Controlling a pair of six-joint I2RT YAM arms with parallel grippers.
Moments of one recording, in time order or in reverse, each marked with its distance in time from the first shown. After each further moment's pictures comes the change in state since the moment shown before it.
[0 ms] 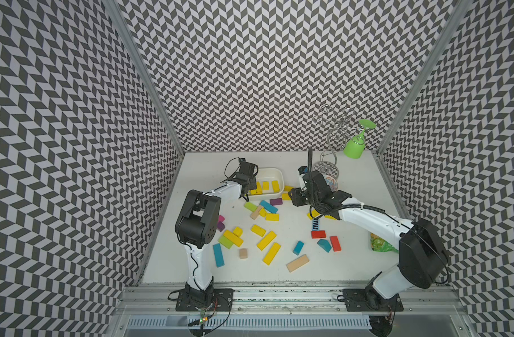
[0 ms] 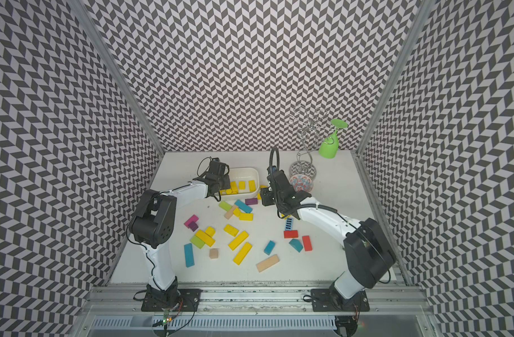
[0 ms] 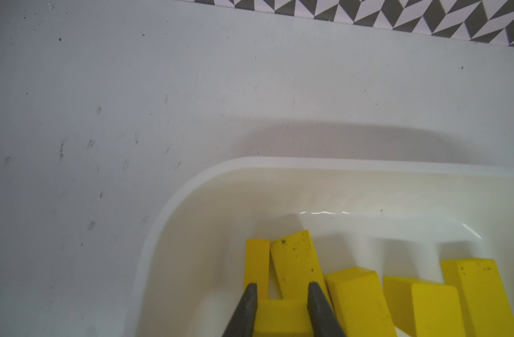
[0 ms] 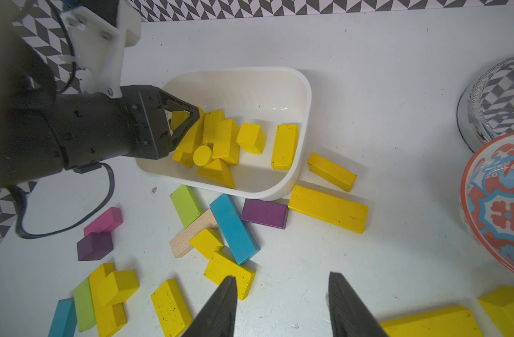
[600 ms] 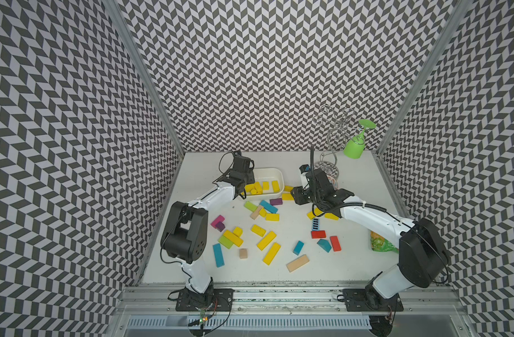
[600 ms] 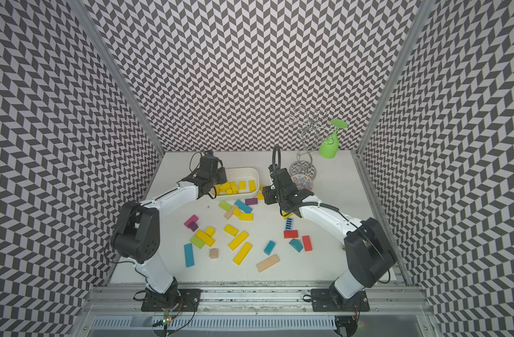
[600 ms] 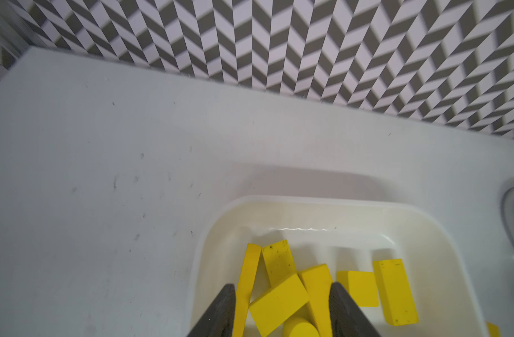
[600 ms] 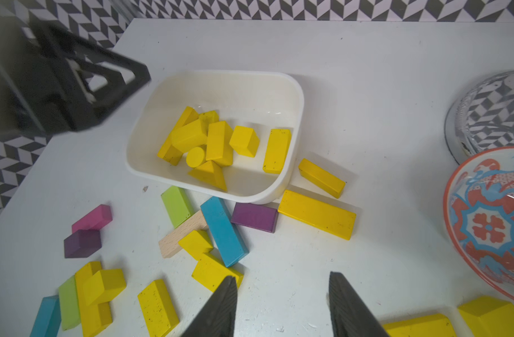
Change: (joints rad) left arm 0.009 -0.283 -0.095 -0.003 0.021 -0.038; right arm -0.003 0.000 0.006 -0.002 -0.050 -0.096
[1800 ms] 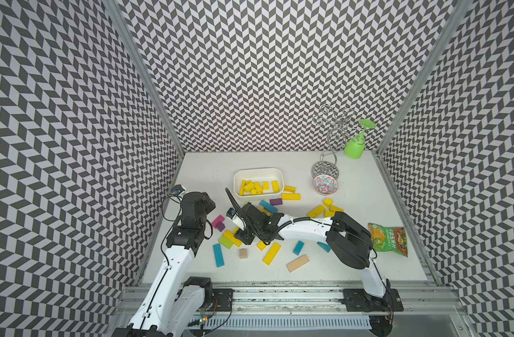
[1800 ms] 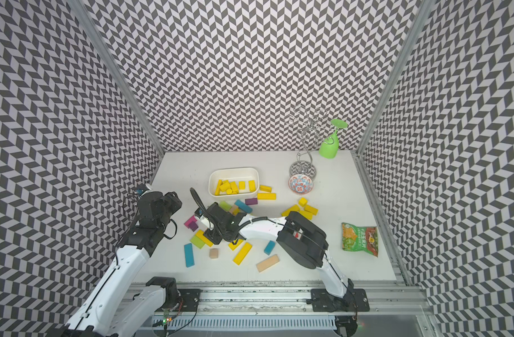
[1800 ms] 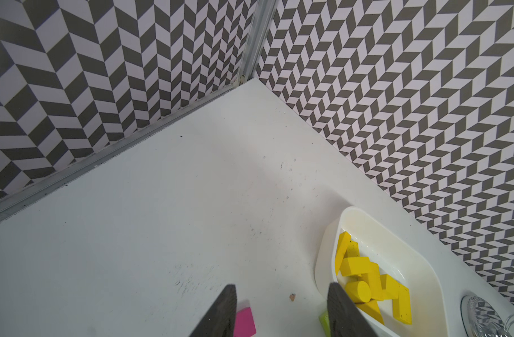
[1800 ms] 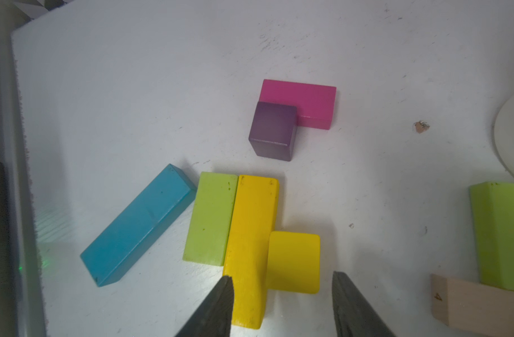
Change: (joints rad) left arm 0.262 -0.842 -0.558 -0.136 -0.050 -0.273; right arm 0.467 0.571 0.410 0.045 -0.074 -0.259
